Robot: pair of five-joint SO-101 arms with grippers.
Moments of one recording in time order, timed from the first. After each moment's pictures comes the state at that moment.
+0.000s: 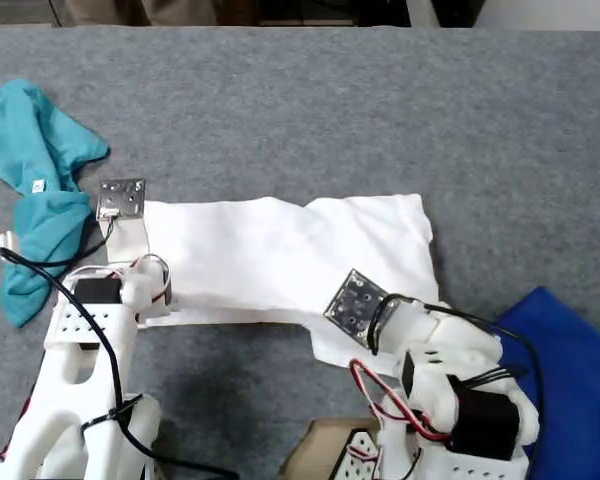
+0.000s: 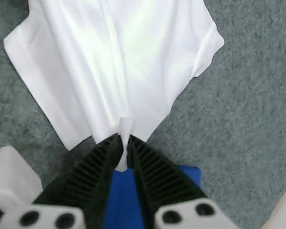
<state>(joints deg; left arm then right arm) -4.7 -42.6 66.4 49.4 -7.2 6.7 -86.5 56.9 95.3 58.0</state>
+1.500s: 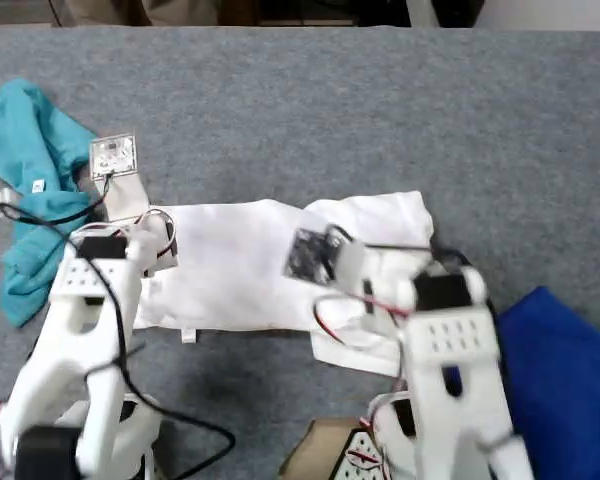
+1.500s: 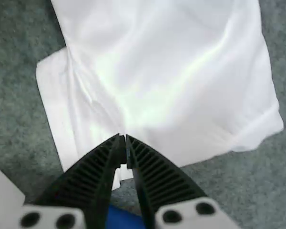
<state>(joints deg) -4.9 -23.6 51.3 40.9 1.0 -12.4 -42.9 50.5 77.6 54.5</state>
